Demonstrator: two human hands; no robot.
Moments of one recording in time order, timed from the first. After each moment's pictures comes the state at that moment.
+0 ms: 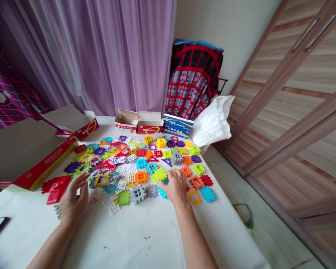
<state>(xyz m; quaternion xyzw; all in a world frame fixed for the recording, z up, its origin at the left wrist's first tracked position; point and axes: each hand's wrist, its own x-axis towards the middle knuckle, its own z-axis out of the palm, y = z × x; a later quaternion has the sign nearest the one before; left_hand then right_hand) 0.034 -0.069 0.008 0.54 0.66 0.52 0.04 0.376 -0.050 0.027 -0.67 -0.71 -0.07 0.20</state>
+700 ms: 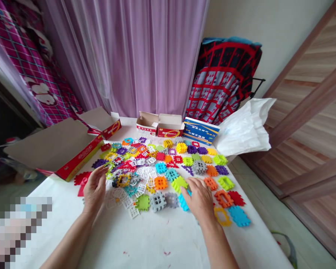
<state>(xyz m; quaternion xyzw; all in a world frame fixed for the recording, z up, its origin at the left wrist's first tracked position) 0.019 -0.047 0.015 0.44 0.62 0.63 0.17 0.386 -0.047 0.027 -0.61 -0.76 -0.06 0.23</state>
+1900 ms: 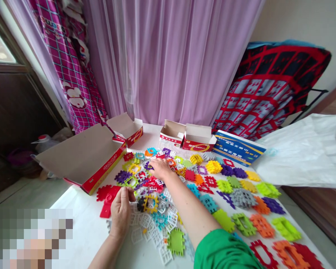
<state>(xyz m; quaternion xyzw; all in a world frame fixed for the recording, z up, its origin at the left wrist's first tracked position) 0.011 -0.037 0.010 0.37 0.61 0.65 0.24 0.124 0.139 0.044 -0.40 -0.91 0.10 0.04</state>
